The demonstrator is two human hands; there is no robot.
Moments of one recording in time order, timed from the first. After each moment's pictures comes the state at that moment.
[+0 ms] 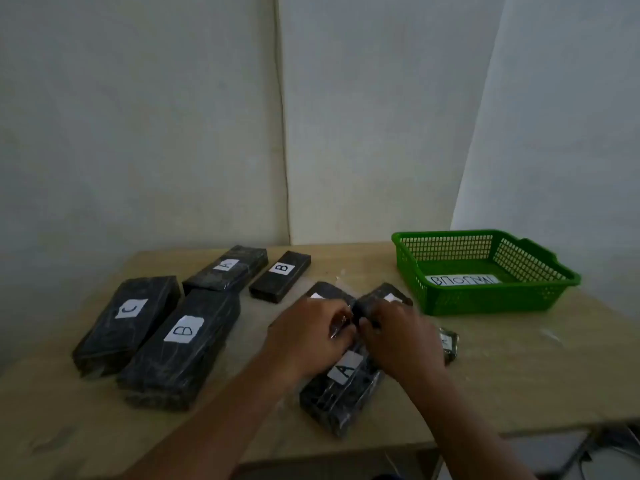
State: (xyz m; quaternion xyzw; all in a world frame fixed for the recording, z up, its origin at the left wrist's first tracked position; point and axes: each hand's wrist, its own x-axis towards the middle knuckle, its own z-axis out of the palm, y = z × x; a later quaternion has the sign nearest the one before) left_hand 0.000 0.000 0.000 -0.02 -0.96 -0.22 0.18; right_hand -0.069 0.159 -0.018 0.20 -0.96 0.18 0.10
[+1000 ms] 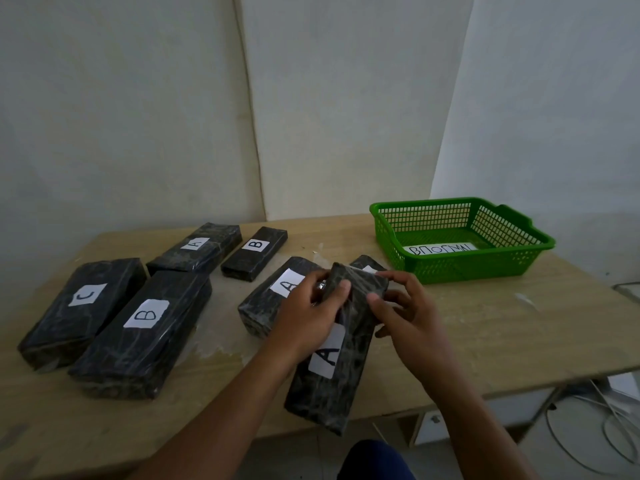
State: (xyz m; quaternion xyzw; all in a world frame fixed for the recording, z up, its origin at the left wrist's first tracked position) left_hand -0.015 0.039 -0.016 0.09 -0.81 -0.58 0.10; right_hand -0.056 0.209 -0.039 0.18 -0.72 0.67 0.00
